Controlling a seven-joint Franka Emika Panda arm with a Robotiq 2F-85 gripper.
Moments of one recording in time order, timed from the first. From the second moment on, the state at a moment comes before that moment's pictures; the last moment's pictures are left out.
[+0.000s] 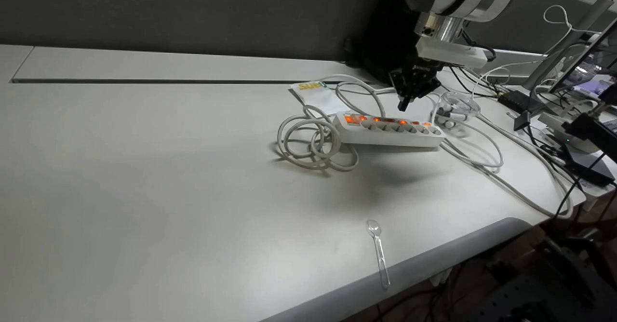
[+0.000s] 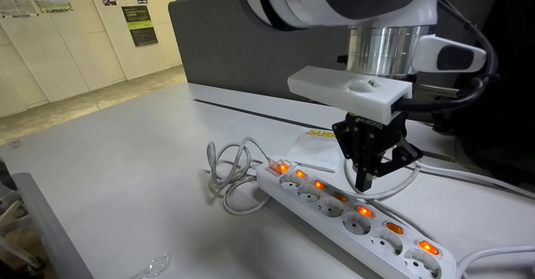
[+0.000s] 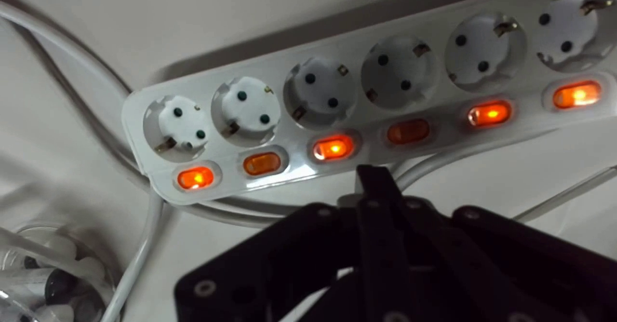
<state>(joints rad) -0.25 0.62 -0.16 -1.86 0.08 2.40 -0.01</state>
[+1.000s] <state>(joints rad) -0.24 0.63 -0.15 -1.88 0.08 2.37 -0.04</state>
